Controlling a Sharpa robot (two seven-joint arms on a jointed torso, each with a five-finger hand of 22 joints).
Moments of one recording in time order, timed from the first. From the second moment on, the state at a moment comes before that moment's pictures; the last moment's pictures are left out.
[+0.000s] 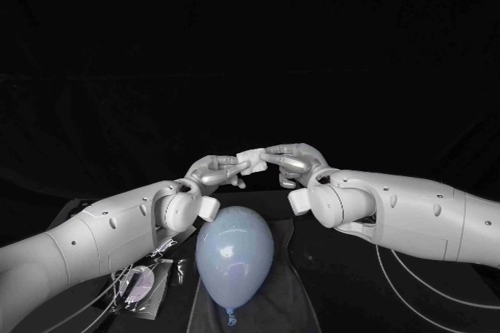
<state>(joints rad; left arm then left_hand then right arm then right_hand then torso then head) 1.30 -0.44 -0.05 1.04 -0.01 -0.06 0.27 1.75 0.04 0.04 0.27 0.04 1.06 0.11 0.25 0.40 1.17 0.07 0.30 0.07 1.00 0.01 1.29 0.35 0.17 0.86 0.14 0.90 0.61 1.40 -0.71 -0.13 1.47 -0.02 -0.57 0.24 1.29 -0.04 0.57 -0.03 0.05 1.01 0.09 0.34 0.50 1.46 0.01 1.42 1.31 1.46 -0.04 1.57 1.31 0.06 1.42 0.06 1.28 1.31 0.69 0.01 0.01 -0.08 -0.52</state>
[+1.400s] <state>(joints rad) 1.30 -0.49 -0.04 1.11 -0.02 -0.07 0.28 1.59 -0.12 0.45 0.22 0.04 1.01 0.11 0.33 0.43 1.28 0.04 0.17 0.08 1.33 -0.03 1.32 0.69 0.10 1.35 0.06 1.33 1.16 1.38 -0.78 -0.14 1.41 -0.30 -0.51 0.25 1.33 -0.07 0.30 0.17 0.05 0.85 0.17 0.31 0.37 0.99 0.09 0.46 0.54 1.33 0.01 1.05 0.82 0.17 1.16 0.12 0.47 0.80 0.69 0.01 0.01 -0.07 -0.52</state>
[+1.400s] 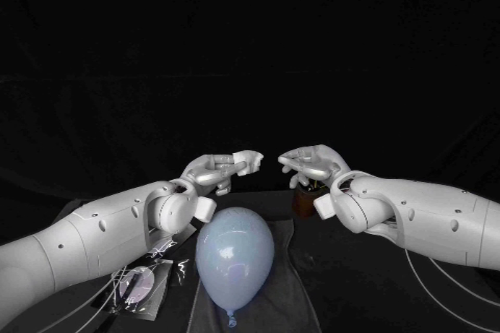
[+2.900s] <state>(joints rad) 1.30 -0.61 -0.02 1.25 -0.02 0.11 0.27 1.56 -0.12 0.49 0.19 0.04 1.00 0.11 0.34 0.45 1.27 0.04 0.17 0.09 1.34 -0.03 1.32 0.71 0.10 1.35 0.07 1.35 1.19 1.33 -0.79 -0.15 1.49 -0.42 -0.42 0.32 1.32 -0.15 0.48 0.07 0.05 0.89 0.20 0.23 0.28 1.04 0.12 0.17 0.16 1.46 0.03 1.32 1.14 0.15 1.24 0.12 0.74 1.01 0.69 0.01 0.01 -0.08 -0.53</state>
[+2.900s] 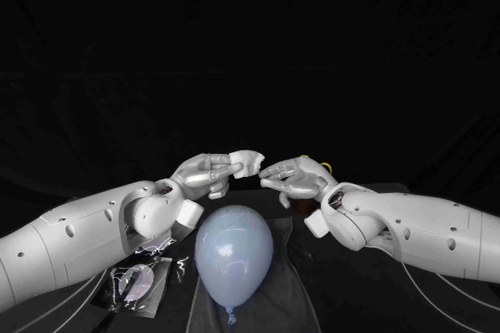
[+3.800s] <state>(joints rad) 1.30 -0.63 -0.02 1.28 -0.02 0.14 0.26 1.55 -0.13 0.49 0.19 0.05 1.00 0.11 0.33 0.47 1.27 0.04 0.17 0.09 1.33 -0.03 1.32 0.71 0.10 1.35 0.07 1.35 1.19 1.33 -0.77 -0.15 1.49 -0.38 -0.44 0.34 1.31 -0.14 0.49 0.06 0.05 0.89 0.20 0.23 0.28 1.04 0.13 0.16 0.15 1.46 0.03 1.33 1.15 0.15 1.24 0.13 0.76 1.03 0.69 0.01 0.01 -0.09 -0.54</state>
